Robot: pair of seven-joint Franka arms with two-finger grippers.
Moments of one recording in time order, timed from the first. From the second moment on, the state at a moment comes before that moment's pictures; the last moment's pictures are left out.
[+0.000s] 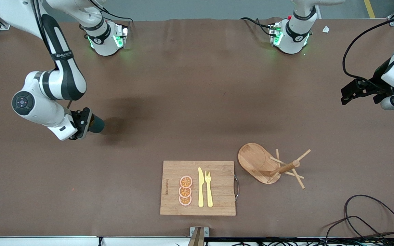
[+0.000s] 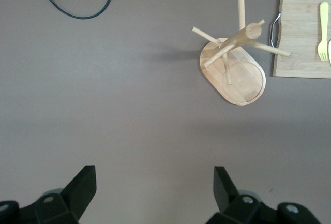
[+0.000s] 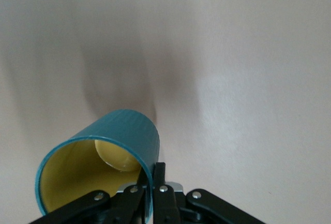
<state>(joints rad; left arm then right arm) -0.07 0.08 -0.06 -1.45 0.03 1.59 -0.14 0.14 0.26 -0.13 -2.12 0.05 2.30 -1.47</state>
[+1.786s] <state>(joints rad) -0.05 0.08 -0.05 -1.45 0.02 1.59 -0.14 0.04 0.29 -0.12 -2.23 -0.06 2.56 -1.60</state>
